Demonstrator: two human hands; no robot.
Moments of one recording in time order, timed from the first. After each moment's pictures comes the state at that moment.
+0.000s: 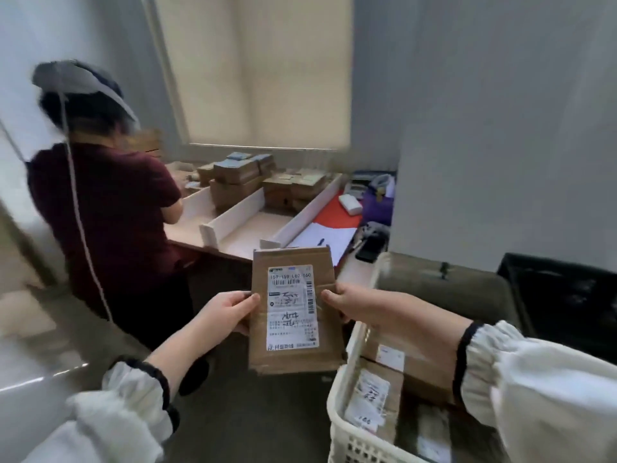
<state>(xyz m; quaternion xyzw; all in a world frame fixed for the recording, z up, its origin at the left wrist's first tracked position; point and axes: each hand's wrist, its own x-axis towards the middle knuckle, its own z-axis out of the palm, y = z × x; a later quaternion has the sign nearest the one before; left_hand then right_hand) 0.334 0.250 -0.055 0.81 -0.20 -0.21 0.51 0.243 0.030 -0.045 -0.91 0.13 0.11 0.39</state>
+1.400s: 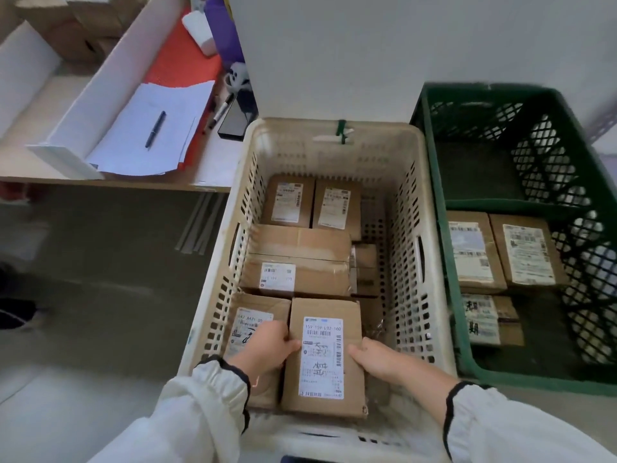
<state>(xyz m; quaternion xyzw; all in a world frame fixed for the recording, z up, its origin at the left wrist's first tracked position) 0.253 -0.051 -0.342 0.84 -0.32 -0.43 0.02 0.083 -0.179 -0.373 -0.66 0.41 0.31 0.56</state>
